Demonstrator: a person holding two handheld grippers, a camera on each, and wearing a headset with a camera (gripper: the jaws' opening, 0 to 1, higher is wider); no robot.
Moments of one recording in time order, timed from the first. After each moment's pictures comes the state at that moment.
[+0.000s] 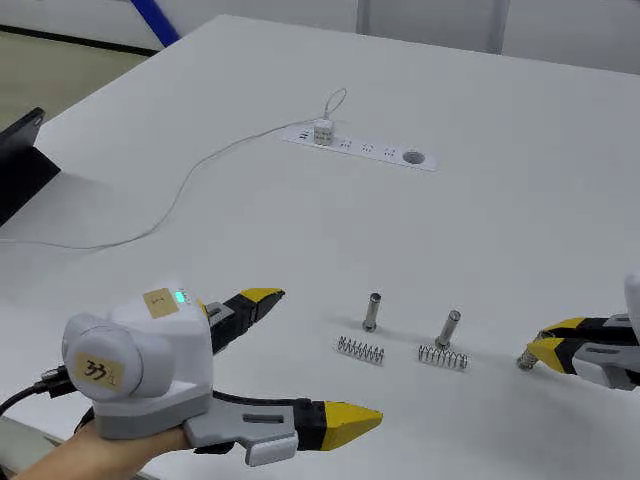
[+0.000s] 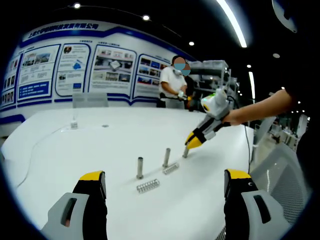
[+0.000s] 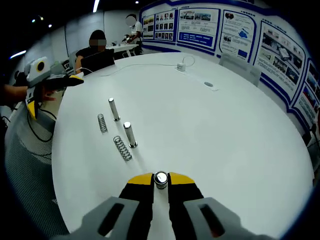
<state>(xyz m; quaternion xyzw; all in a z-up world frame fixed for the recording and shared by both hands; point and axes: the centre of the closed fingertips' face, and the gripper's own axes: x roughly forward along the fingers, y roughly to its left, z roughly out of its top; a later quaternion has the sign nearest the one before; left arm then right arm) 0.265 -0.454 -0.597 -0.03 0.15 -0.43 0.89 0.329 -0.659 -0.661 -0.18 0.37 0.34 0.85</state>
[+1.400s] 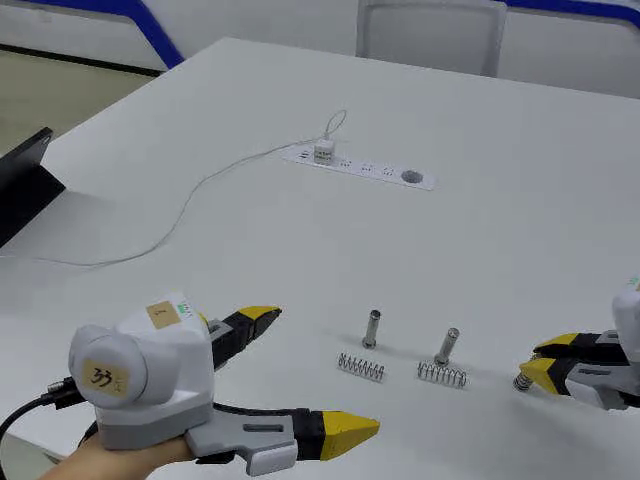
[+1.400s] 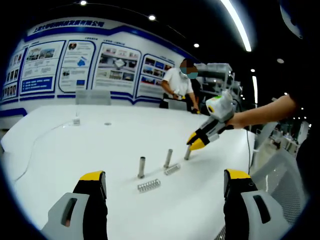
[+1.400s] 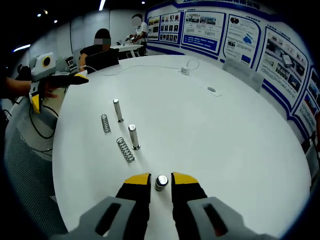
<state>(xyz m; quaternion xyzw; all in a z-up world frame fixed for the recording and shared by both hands) 0.267 -0.450 -0.596 -0.05 0.16 -0.42 0.89 0.328 -0.657 -0.649 -0.20 0.35 0.35 0.85</state>
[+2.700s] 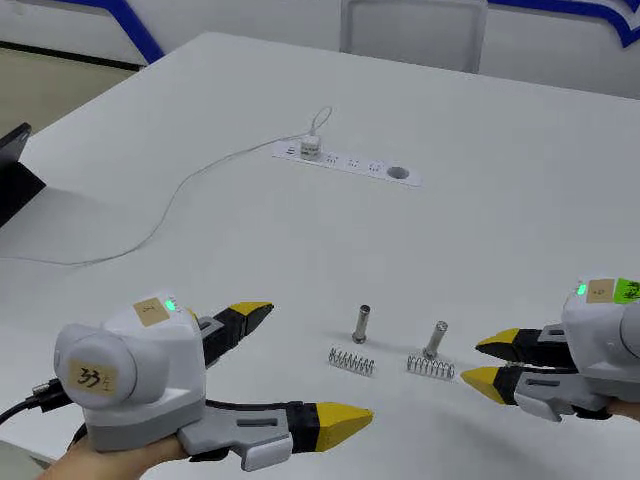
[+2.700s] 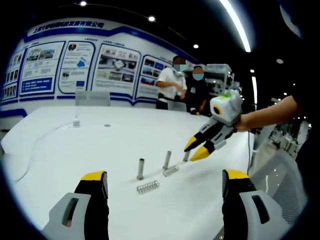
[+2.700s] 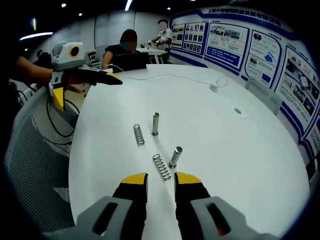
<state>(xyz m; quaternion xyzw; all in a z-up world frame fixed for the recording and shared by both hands) 0.265 -0.451 -0.590 -0.05 0.15 -0.42 0.89 0.300 -0.592 -0.646 -0.23 0.31 0.43 0.82</state>
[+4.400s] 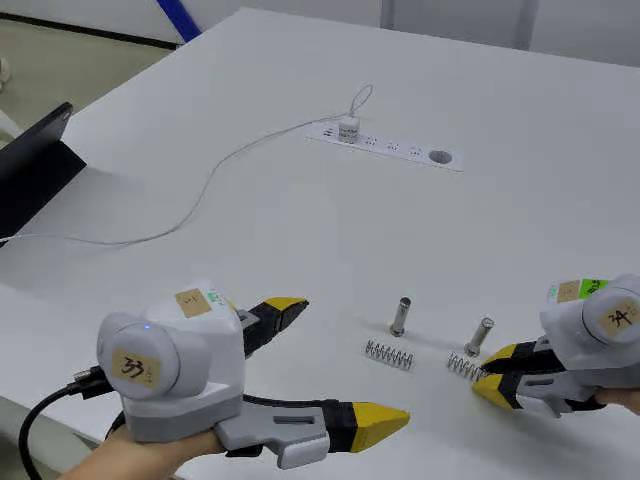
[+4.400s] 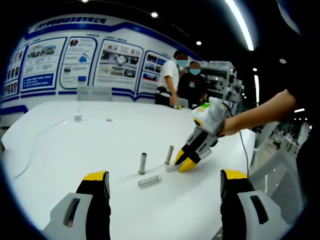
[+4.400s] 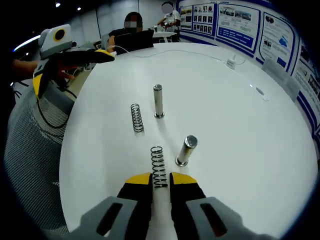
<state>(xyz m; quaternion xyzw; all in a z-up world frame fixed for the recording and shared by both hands) 0.266 -0.447 -0.599 -0.05 0.17 -0.42 0.89 0.311 -0.578 -0.703 -0.22 0.39 0.46 0.77</state>
